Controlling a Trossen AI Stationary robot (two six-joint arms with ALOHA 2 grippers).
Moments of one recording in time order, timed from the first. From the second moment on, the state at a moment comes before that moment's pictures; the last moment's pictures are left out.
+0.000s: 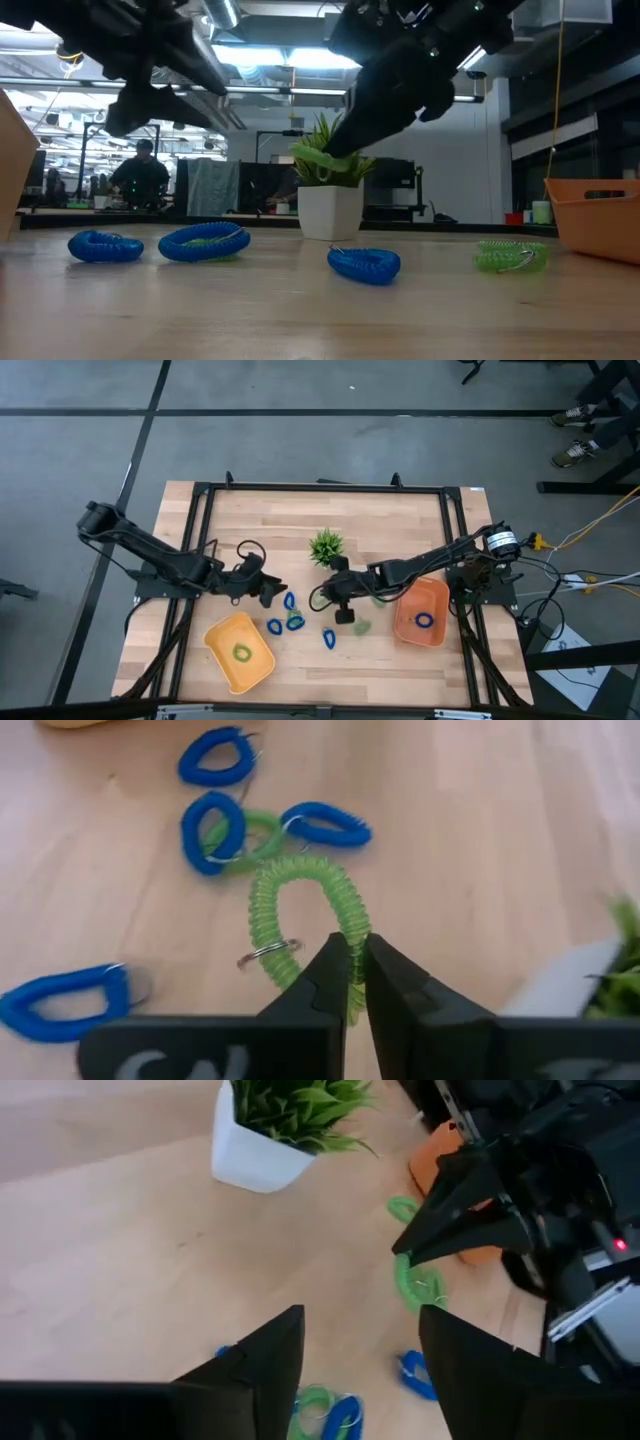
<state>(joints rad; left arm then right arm) -0.35 1.11 0.52 0.01 -0.50 -1.14 0.18 1.74 1.07 -0.06 0.19 -0.09</state>
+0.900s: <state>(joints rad) -0.30 1.21 0.52 0.27 -0.45 -1.12 0.08 1.74 1.07 0.27 0.18 -0.27</state>
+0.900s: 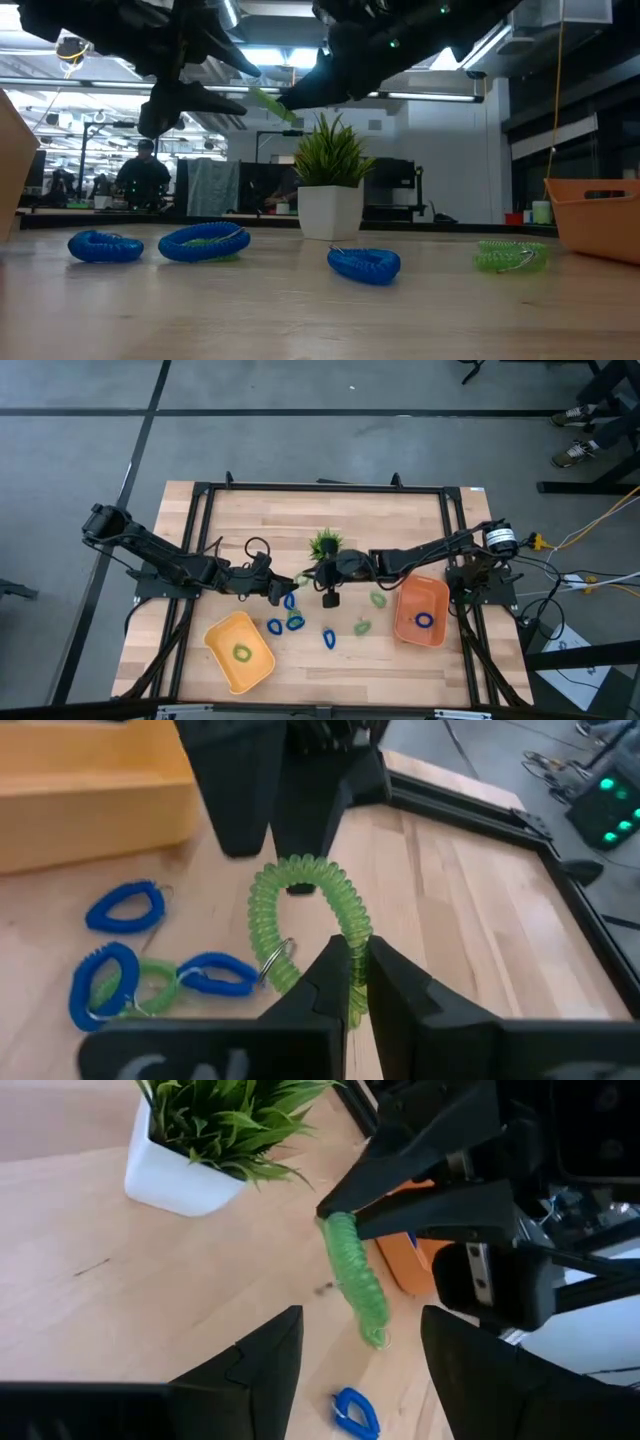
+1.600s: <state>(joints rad) -0.31 1.21 0.52 0.28 -0.56 -1.09 0.06 1.74 1.07 0.33 0.09 -0.27</state>
